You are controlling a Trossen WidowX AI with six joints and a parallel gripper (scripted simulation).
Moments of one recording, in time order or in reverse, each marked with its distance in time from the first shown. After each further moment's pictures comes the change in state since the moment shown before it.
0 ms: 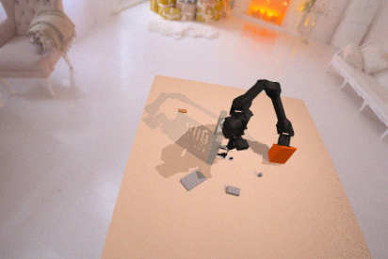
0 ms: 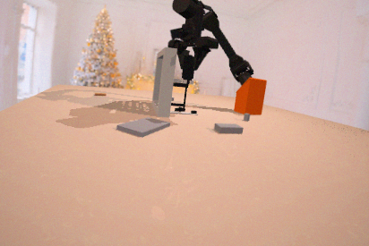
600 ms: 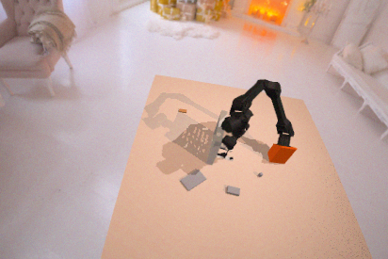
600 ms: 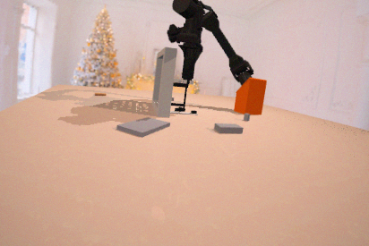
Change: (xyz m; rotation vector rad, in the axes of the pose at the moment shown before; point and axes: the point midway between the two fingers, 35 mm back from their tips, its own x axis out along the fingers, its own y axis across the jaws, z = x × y) arm 0.000 0.000 0.000 0.892 0.000 0.000
